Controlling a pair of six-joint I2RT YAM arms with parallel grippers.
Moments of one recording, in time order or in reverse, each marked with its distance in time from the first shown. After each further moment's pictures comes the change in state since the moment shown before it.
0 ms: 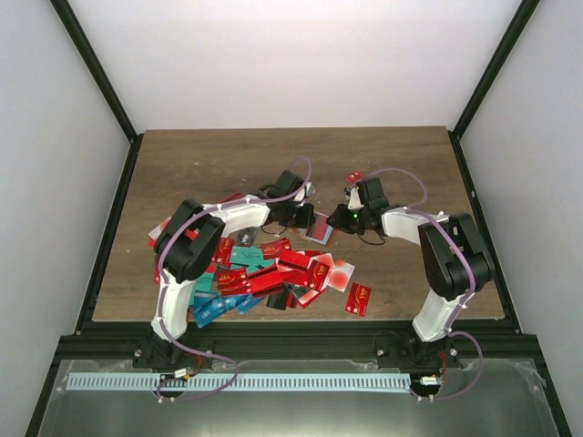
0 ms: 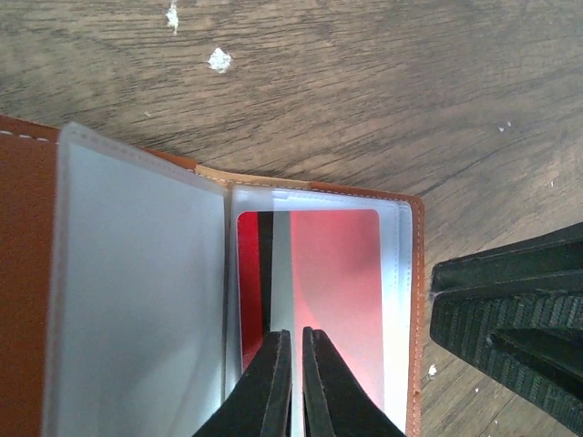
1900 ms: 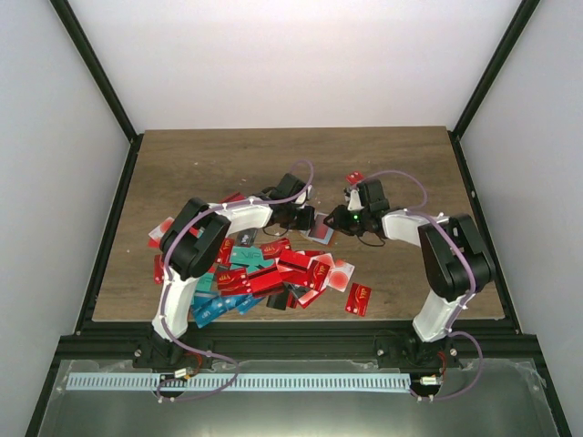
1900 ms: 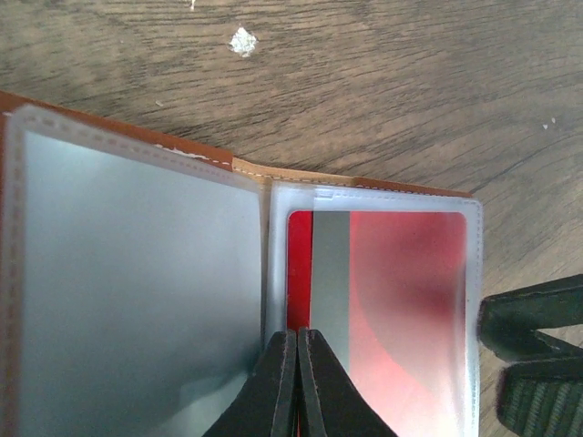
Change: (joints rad) left arm -0.003 0.048 0.009 0.020 -0.010 -0.001; right arm 0.000 0.002 -0.026 0.050 -0.047 0.032
